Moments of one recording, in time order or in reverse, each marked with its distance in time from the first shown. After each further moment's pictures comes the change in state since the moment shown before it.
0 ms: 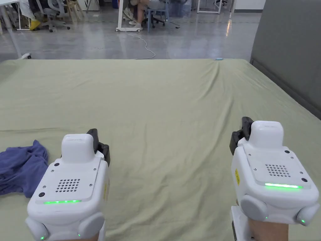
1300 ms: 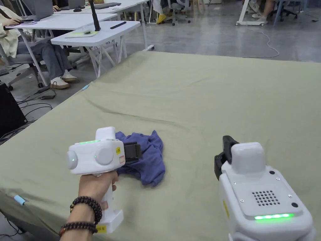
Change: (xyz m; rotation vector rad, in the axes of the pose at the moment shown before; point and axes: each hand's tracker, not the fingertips) left arm -0.280 -0.040 -0.131 -0.682 0.304 0.254; right arm -0.258 -0.023 -0.022 -0.048 0.628 0.060
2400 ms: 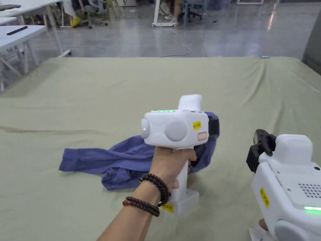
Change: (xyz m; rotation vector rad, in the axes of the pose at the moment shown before) left arm 0.405 -0.029 0.070 0.001 -0.900 -0.362; right arm 0.192 0.004 0.103 -0.002 -0.473 -0.137
